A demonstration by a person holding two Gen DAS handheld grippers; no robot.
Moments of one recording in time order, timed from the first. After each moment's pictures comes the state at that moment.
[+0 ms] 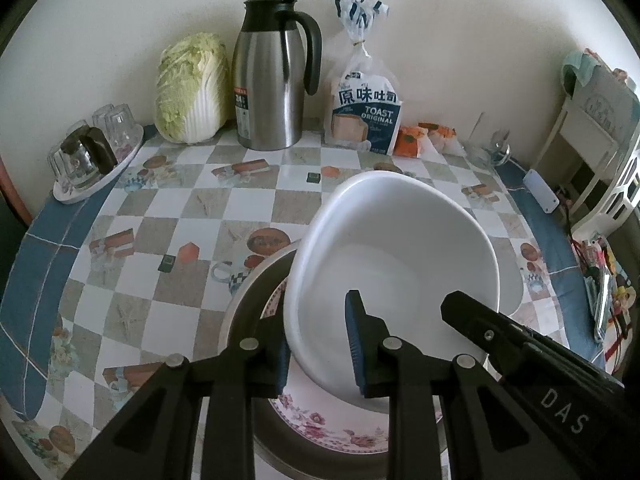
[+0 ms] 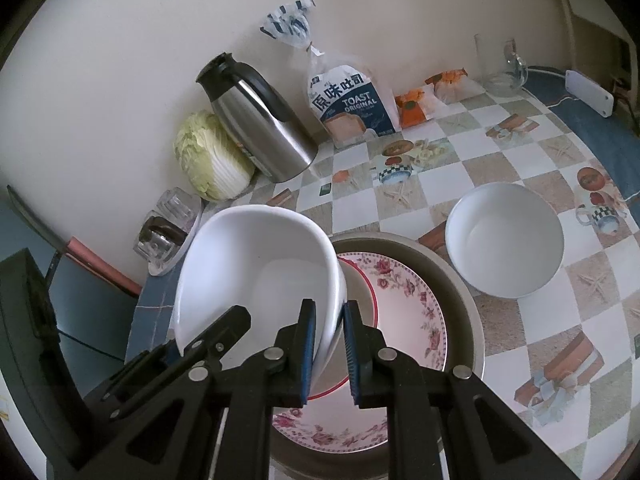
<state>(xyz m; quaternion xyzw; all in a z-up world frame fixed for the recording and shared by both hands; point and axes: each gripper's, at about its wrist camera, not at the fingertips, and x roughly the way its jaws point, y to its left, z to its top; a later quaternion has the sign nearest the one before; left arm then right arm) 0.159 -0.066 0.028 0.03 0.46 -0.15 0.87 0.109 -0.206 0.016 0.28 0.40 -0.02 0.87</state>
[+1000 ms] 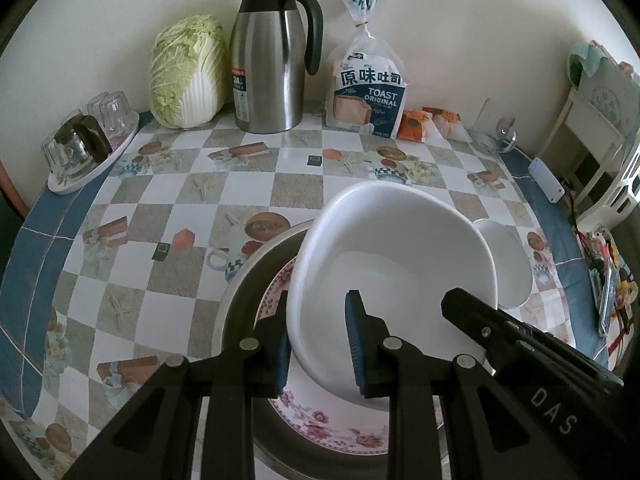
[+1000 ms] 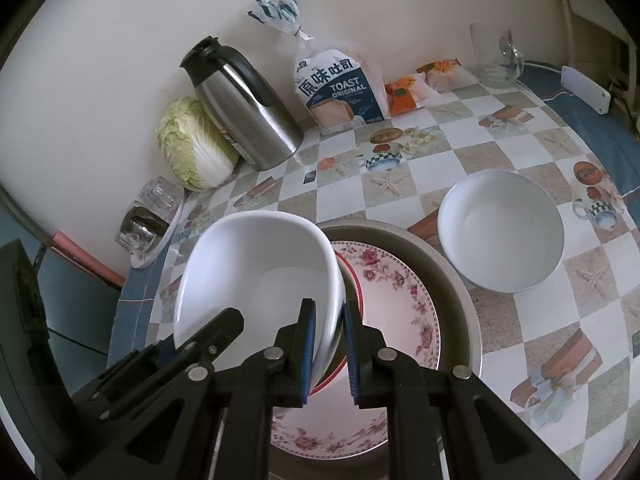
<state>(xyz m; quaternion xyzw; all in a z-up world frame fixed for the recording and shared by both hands) 0.166 -0.066 0.014 0.04 0.48 -0.15 0.86 0.118 -0.204 0.001 0.27 0.42 -0.03 0.86</state>
